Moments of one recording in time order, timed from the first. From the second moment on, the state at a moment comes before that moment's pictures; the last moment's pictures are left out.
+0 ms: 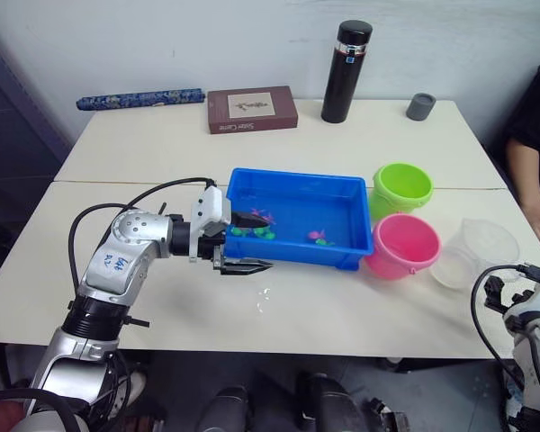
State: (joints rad) left arm -0.59 0.59 -0.13 -0.02 -0.39 0.36 -1.12; right arm -0.03 -0.38 -0.67 -0.21 0.35 0.76 -0.06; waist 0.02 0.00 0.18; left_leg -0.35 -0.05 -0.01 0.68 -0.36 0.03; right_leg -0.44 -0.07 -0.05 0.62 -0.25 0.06
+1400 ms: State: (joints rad) left arm -0.58 0.61 -0.06 -0.03 -0.43 0.43 -1.08; right arm -0.13 -0.45 -0.66 -0.12 0.40 0.55 -0.02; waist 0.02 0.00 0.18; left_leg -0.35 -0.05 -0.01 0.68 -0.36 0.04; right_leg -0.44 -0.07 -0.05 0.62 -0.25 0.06
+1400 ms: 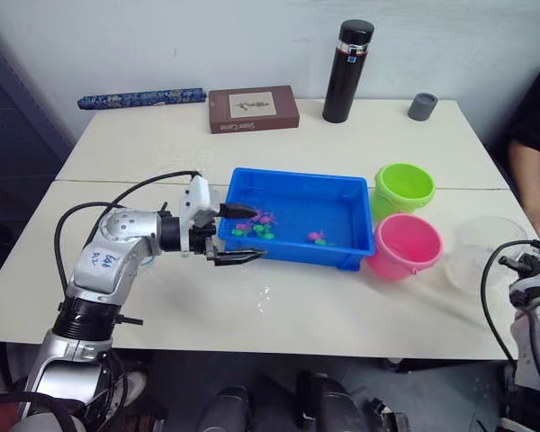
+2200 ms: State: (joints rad) left arm -0.65 0.60 -0.06 0.05 -0.41 0.36 -1.15; right arm -0.15 -0.83 -0.48 -0.11 0.19 0.38 0.32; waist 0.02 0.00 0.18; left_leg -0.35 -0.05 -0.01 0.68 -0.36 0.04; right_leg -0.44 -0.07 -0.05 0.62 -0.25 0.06
